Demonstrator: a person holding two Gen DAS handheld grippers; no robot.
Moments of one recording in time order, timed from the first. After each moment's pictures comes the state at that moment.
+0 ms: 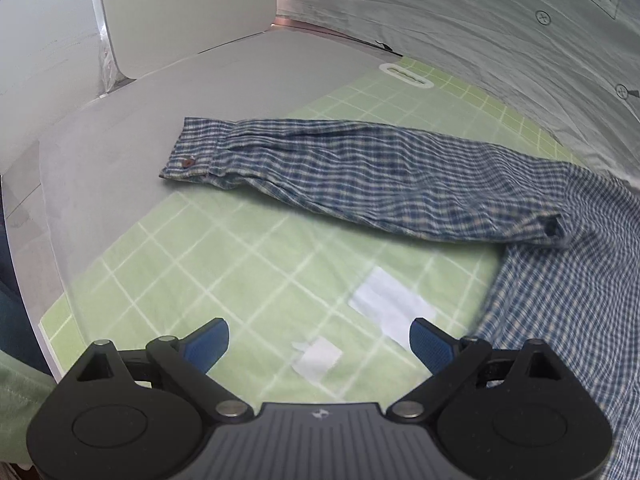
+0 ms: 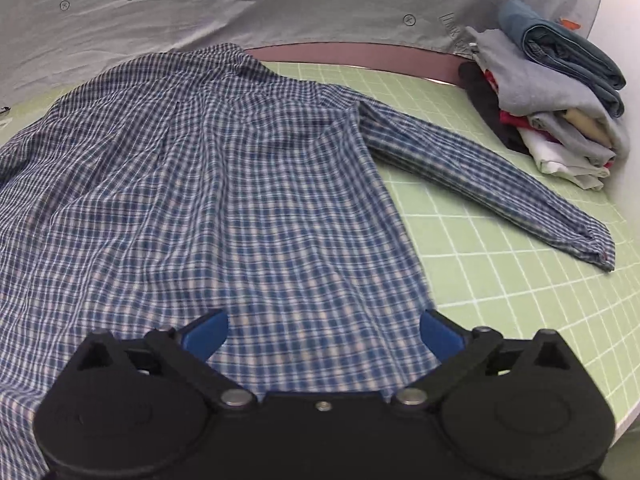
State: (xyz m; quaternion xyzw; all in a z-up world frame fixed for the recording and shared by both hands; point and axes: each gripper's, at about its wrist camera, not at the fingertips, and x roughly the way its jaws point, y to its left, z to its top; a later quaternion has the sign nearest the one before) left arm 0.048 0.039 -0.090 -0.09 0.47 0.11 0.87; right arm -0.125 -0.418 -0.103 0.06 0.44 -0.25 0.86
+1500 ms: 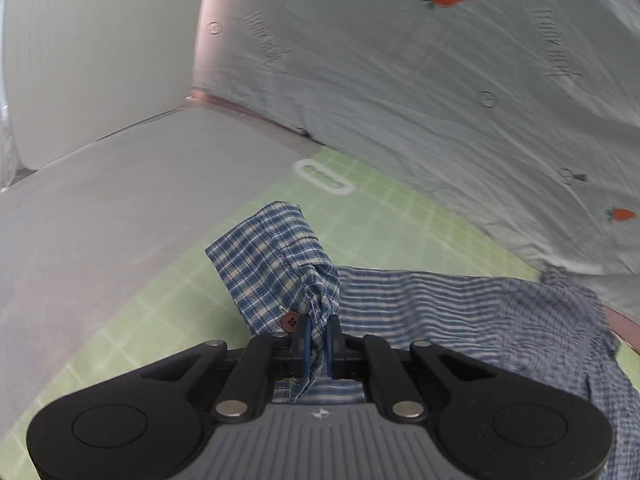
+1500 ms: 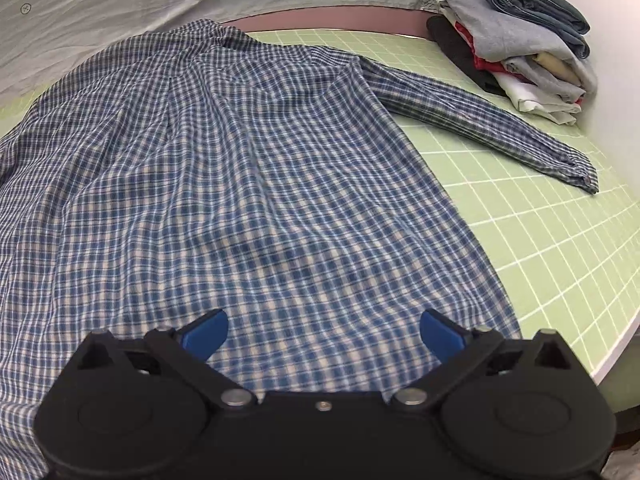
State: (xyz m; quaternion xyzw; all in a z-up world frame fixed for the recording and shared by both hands) left arm 0.140 -0.007 -0.033 -0.12 0.38 -0.03 0.92; right arm -0.134 -0.384 -0.112 0.12 0.46 -0.32 0.82
